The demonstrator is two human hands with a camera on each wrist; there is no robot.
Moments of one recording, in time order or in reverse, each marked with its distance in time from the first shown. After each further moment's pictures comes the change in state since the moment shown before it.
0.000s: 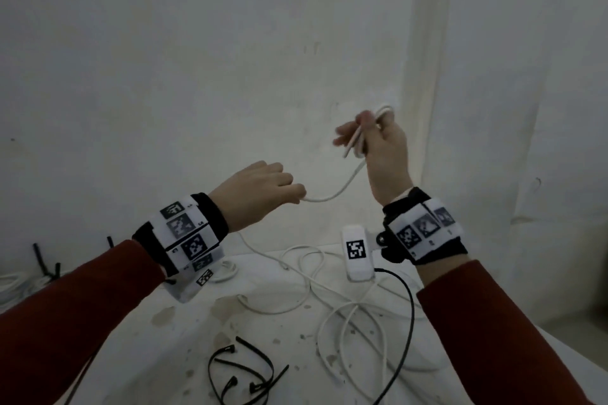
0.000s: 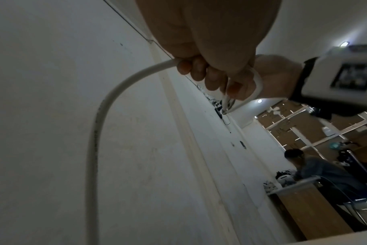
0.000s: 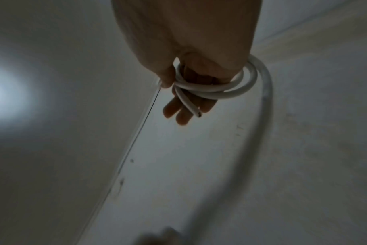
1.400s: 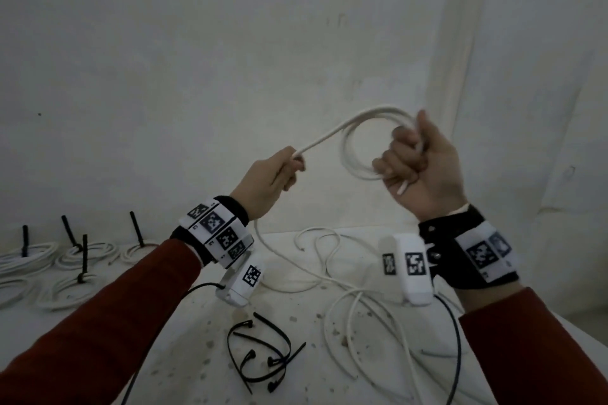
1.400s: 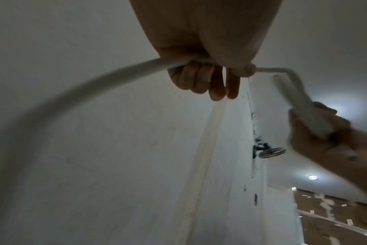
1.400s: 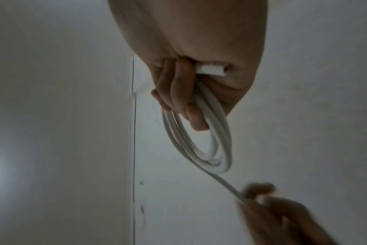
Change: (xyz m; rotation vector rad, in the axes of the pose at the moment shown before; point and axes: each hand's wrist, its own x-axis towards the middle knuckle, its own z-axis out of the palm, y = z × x) left_hand -0.023 0.014 0.027 -0.839 0.133 -0.697; right_hand -0.035 -0.008 -0.020 0.671 -0.263 0.549
